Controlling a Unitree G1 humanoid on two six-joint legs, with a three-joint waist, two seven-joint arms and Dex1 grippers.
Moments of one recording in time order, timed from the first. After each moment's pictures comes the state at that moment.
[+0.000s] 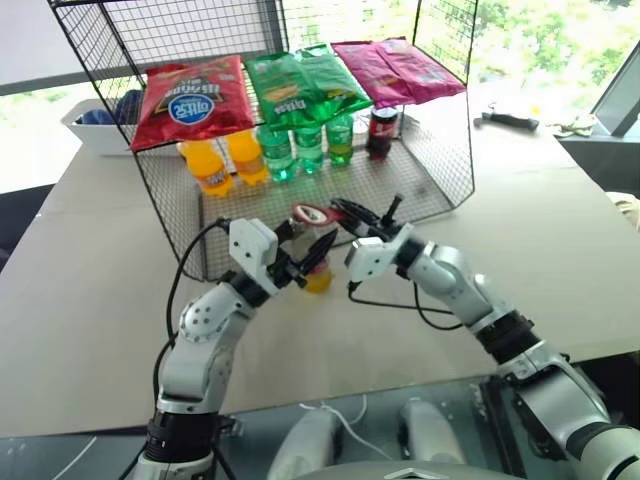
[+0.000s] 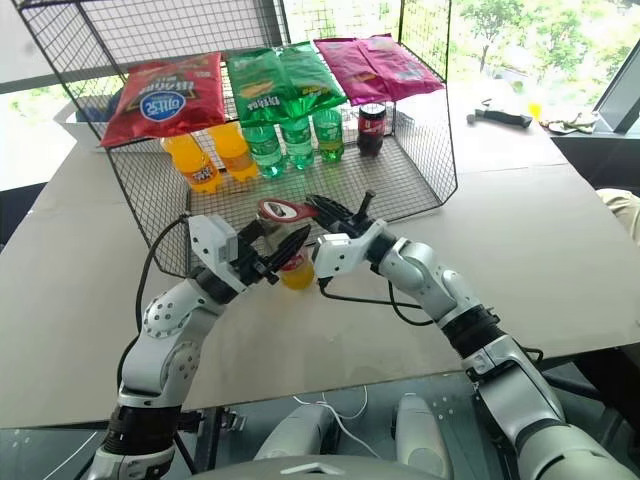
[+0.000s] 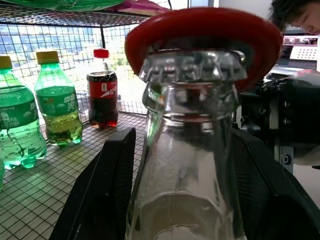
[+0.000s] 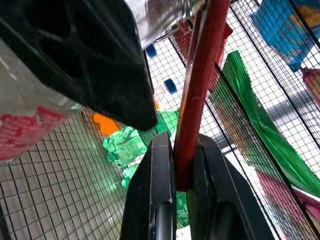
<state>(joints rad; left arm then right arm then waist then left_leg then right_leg) -0.11 0.33 0.02 -0.32 -0.36 0.11 -0.61 -0.62 -0.28 0.45 0.31 -0.60 -0.57 0.12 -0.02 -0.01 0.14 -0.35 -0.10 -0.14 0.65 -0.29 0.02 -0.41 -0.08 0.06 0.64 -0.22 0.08</state>
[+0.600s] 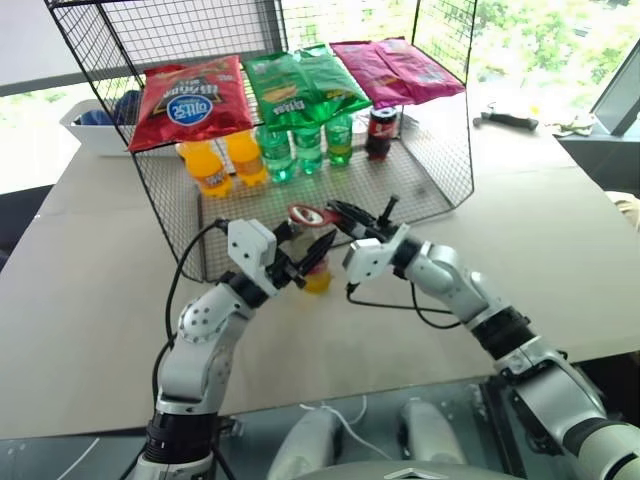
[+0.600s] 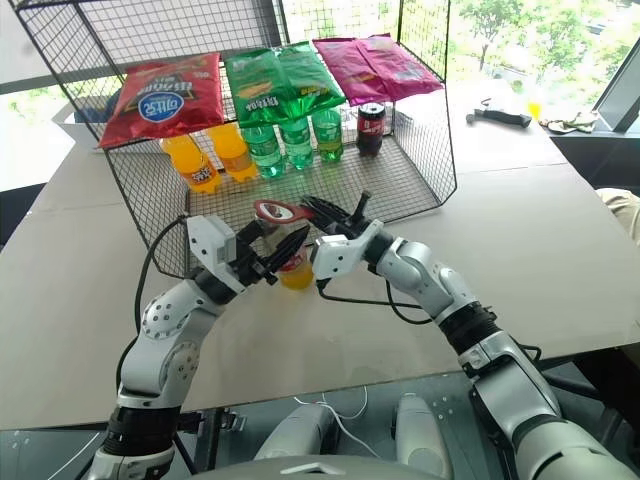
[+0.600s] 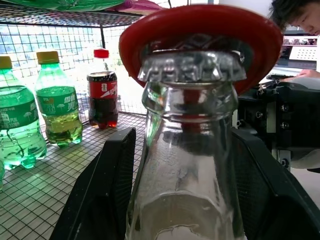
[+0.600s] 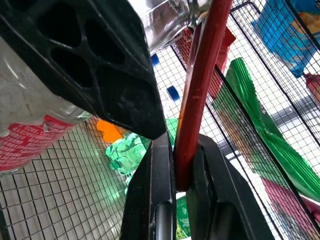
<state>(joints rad) -0.10 0.33 0.03 -0.32 -0.36 0.11 -0.62 -0.65 -0.27 0.45 0.37 -0.59 -0.63 0.12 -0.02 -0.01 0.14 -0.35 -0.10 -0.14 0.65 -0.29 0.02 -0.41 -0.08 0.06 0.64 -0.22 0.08</state>
